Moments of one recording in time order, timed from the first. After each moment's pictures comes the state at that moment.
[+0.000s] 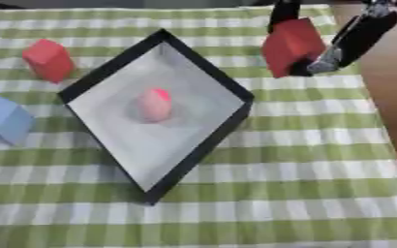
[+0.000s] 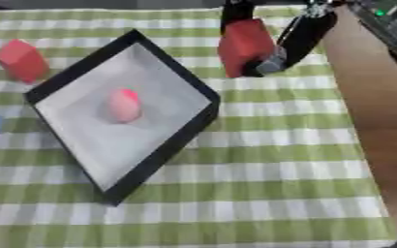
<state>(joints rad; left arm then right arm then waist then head) -0.15 0.34 0.26 -1.69 0.27 -0.14 0.41 -0.97 -0.96 0.50 -1.85 0.07 -0.03 0.64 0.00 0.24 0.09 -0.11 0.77</state>
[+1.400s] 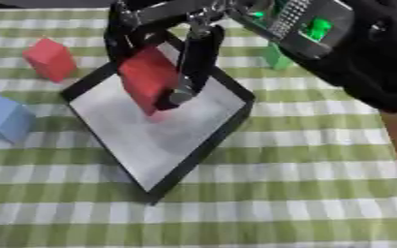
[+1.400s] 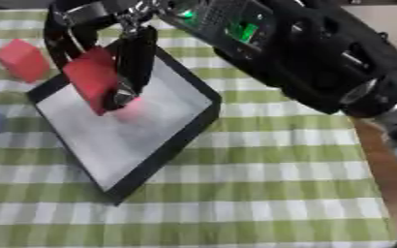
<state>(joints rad) -0.15 0.34 0.25 -1.69 0.27 -0.13 0.40 -1.29 -0.48 0.78 -1.53 0.27 -0.03 0.71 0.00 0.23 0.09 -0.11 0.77</state>
